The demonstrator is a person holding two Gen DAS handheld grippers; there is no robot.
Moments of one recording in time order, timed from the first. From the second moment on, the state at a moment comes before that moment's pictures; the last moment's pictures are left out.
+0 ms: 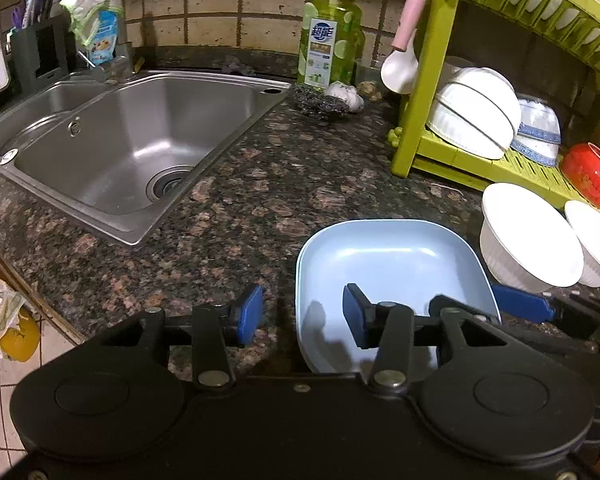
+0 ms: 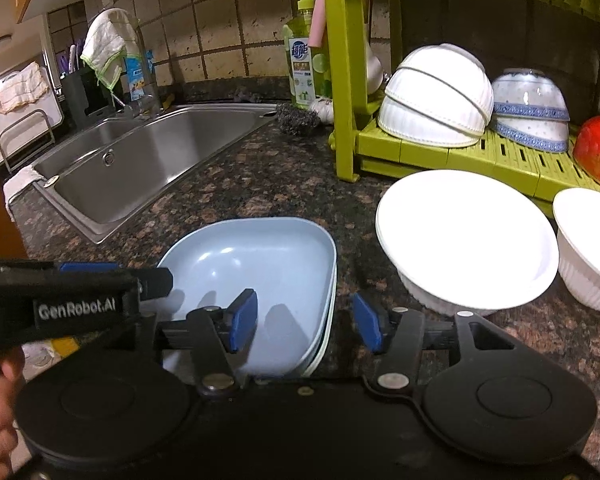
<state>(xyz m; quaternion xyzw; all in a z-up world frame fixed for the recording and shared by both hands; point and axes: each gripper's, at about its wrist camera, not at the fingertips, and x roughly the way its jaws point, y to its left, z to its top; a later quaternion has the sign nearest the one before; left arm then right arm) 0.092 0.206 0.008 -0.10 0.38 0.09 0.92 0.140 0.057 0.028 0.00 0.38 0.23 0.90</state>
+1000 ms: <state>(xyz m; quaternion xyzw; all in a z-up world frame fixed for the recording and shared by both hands) 0.052 0.056 0.069 -0.06 0.33 -0.05 0.94 0.017 -0.121 0.069 -0.01 0.30 0.19 0.93</state>
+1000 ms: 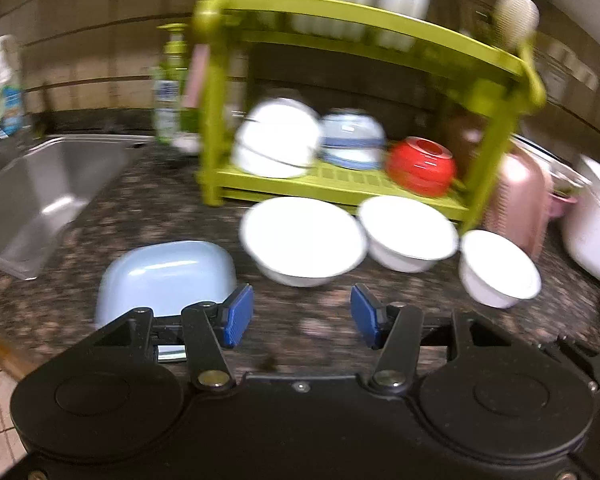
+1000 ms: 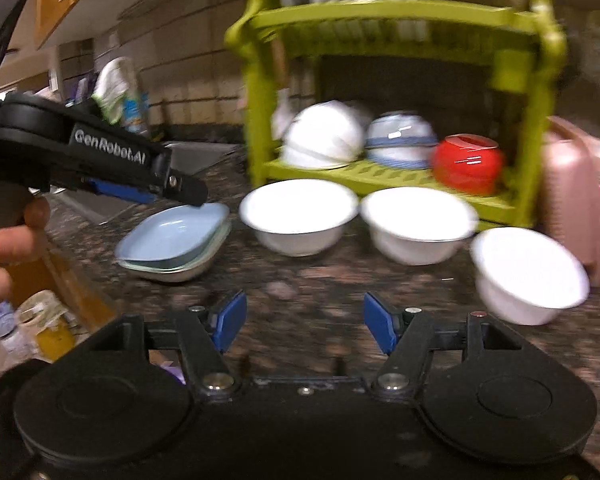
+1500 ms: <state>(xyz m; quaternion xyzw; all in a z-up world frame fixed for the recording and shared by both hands) 0.107 -0.078 0.045 -0.03 0.38 -0.13 0.91 0.054 -0.284 0.068 0.13 0.33 -0.02 0.93</state>
